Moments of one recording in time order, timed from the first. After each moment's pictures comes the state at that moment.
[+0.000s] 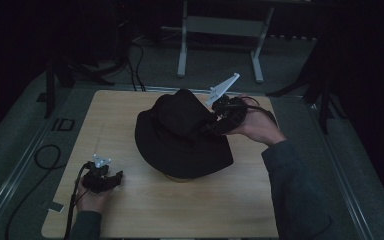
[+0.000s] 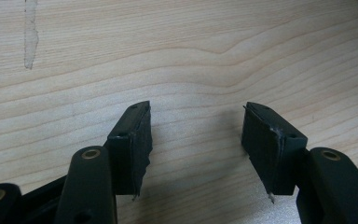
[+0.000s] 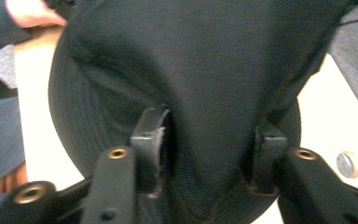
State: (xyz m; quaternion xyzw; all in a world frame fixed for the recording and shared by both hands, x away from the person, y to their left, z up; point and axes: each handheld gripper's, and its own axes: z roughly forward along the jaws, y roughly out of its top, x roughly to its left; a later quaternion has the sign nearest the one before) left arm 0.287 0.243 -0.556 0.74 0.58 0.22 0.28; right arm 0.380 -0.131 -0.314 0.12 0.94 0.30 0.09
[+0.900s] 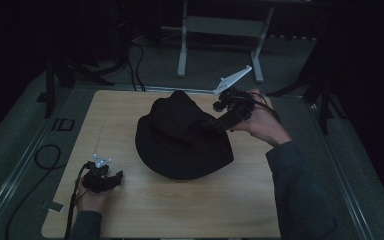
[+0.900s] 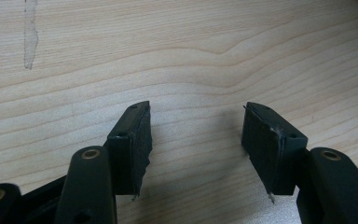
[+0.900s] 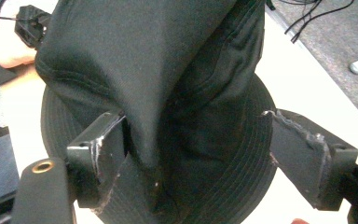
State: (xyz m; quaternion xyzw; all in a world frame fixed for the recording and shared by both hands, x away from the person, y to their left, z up) left arm 0.287 0.243 -0.556 0.74 0.58 0.22 0.28; right arm 0.384 -0.145 -0.302 0.20 0.92 0.33 0.10
